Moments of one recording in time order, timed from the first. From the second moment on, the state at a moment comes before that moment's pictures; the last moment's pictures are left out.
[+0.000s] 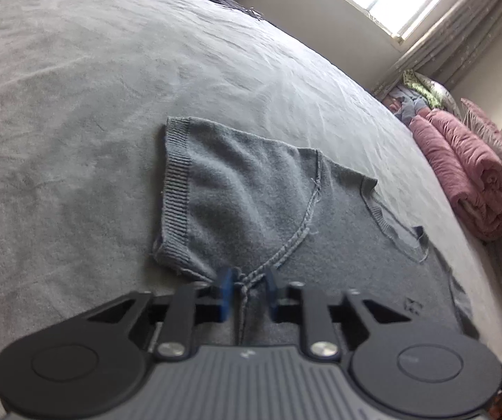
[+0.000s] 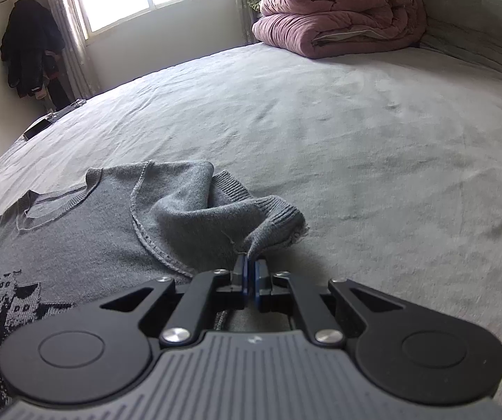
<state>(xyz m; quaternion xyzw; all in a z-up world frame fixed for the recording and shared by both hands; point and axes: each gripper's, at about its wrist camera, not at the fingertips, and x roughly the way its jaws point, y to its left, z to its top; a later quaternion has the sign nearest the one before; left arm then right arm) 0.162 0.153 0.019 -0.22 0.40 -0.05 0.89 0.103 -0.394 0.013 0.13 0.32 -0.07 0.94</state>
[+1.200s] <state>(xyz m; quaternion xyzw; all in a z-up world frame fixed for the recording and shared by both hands) 0.144 0.131 0.033 -0.12 0.43 -0.04 0.90 0.101 -0.386 0.035 0.12 0.35 -0.04 0.93</state>
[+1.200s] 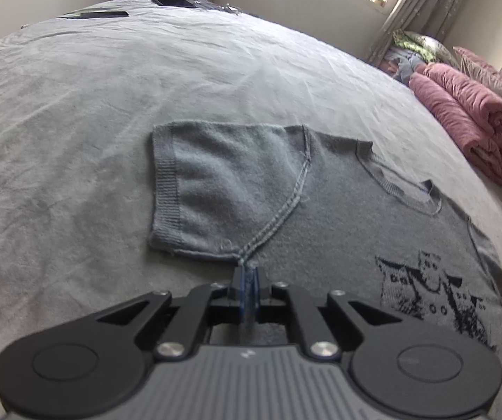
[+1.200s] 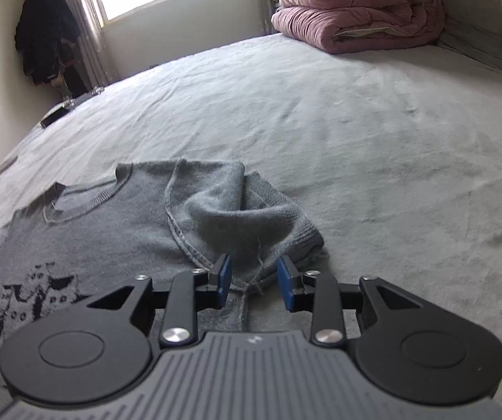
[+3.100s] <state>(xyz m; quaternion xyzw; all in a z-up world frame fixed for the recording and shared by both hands) 0.158 0.079 0.032 -0.06 0.44 0.05 0.89 0.197 -0.417 0.032 0.00 0.31 -0.02 0.95</state>
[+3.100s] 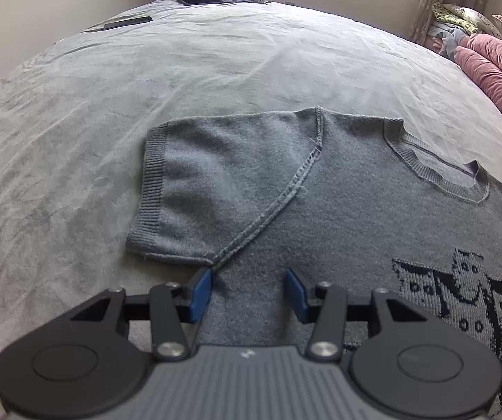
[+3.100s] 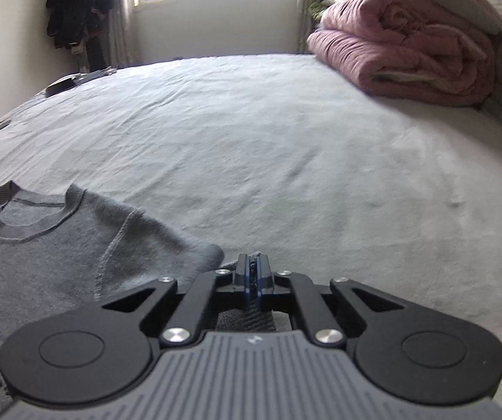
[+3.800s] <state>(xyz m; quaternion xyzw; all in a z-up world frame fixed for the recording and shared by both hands) 0.159 0.081 0.031 -0.07 0.44 0.05 0.89 0.166 -0.464 0.019 0.14 0.32 -0.11 0.93</state>
